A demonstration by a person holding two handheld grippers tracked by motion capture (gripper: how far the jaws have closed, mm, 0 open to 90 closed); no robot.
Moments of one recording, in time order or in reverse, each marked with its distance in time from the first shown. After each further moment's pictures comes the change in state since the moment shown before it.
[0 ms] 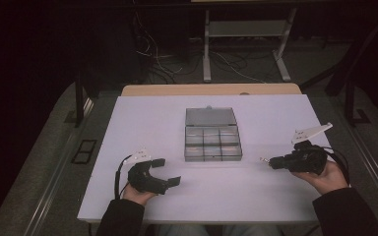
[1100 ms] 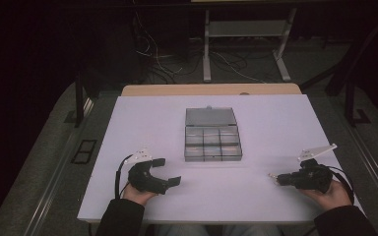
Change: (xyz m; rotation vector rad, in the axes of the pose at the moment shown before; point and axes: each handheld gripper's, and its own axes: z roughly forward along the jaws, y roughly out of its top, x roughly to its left) left arm 0.000 0.001 0.001 -0.004 0.005 0.010; right arm -0.010 -0.064 0.015 0.028 -0.018 0.113
